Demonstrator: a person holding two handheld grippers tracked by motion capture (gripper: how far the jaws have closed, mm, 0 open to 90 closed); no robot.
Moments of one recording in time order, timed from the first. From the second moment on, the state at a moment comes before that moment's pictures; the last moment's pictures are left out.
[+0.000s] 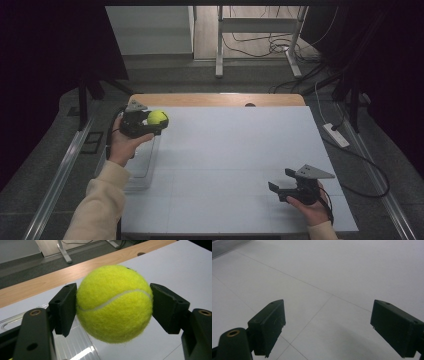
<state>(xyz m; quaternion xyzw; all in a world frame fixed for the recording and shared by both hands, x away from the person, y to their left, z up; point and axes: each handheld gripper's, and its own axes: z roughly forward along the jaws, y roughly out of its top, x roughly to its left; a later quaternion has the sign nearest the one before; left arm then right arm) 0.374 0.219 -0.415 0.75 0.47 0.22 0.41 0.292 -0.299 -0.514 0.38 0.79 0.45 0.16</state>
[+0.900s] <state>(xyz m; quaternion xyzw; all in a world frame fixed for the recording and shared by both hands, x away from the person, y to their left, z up) 0.356 0.252 -0.430 0.73 0.51 0.22 0.40 0.292 -0.299 -0.514 0.38 0.79 0.45 0.16</state>
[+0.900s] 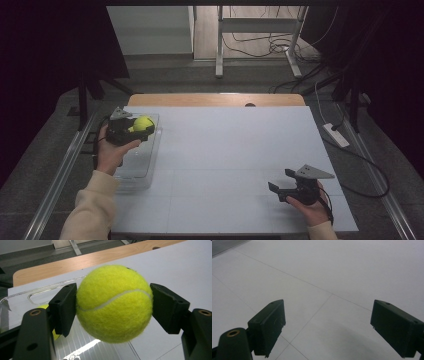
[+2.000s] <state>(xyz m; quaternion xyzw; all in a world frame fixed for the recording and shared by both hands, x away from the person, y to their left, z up) 0.347 0.290 -0.438 0.70 0.55 0.23 0.39 0.291 -0.297 -0.513 0.38 0.79 0.45 0.16</state>
